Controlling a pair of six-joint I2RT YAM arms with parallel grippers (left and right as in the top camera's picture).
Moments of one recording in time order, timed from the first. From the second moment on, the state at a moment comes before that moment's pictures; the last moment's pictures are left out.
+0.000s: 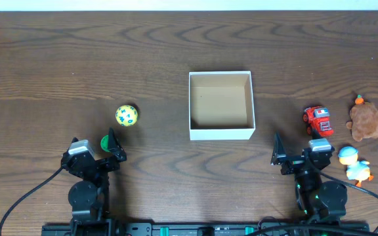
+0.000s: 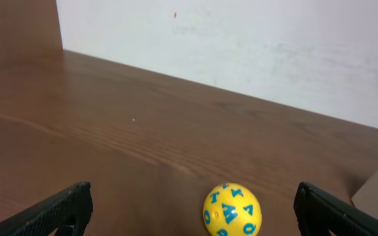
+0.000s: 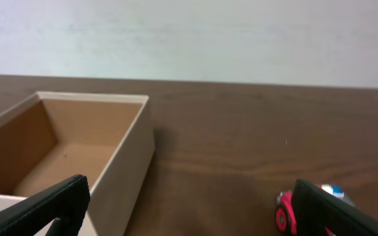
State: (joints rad) left arm 0.04 0.03 0.03 -0.12 -0.13 -0.21; right arm 0.09 0.04 0.01 -0.08 -0.04 0.07
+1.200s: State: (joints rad) left arm 0.04 0.69 0.75 -0.73 -0.06 -0.27; right arm -0.29 1.58 1.47 -1.16 -0.10 -0.14
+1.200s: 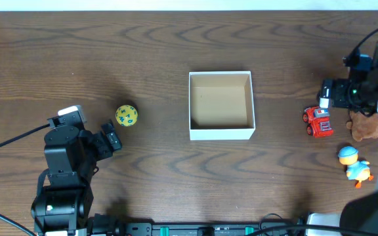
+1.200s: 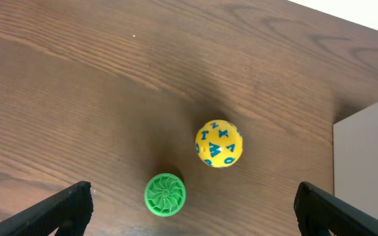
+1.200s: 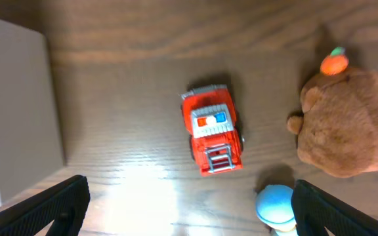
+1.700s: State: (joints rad) left arm 0.04 0.69 0.75 -0.73 -0.06 -0.30; right arm -0.29 1.91 1.47 -1.08 0.00 -0.23
